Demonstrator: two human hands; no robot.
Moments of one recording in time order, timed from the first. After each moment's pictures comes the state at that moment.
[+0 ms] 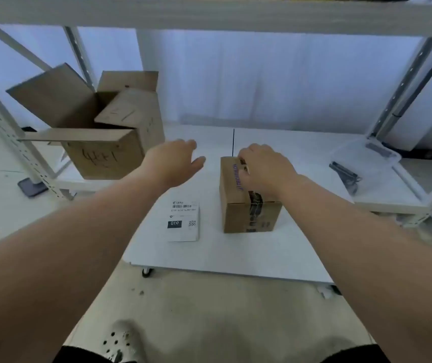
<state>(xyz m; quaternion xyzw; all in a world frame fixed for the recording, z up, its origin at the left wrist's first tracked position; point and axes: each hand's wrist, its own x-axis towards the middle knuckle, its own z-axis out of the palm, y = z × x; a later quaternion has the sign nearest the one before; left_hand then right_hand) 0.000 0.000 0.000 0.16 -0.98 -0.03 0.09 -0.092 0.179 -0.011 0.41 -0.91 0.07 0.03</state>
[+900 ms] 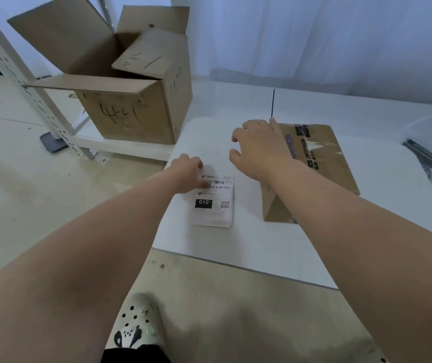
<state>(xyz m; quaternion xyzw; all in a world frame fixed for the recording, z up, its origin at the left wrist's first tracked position) -0.013 -0.078 -0.141 0.29 -0.93 -0.18 -0.12 -0.099 0.071 -0.077 0.44 -0.90 0.03 0.02</state>
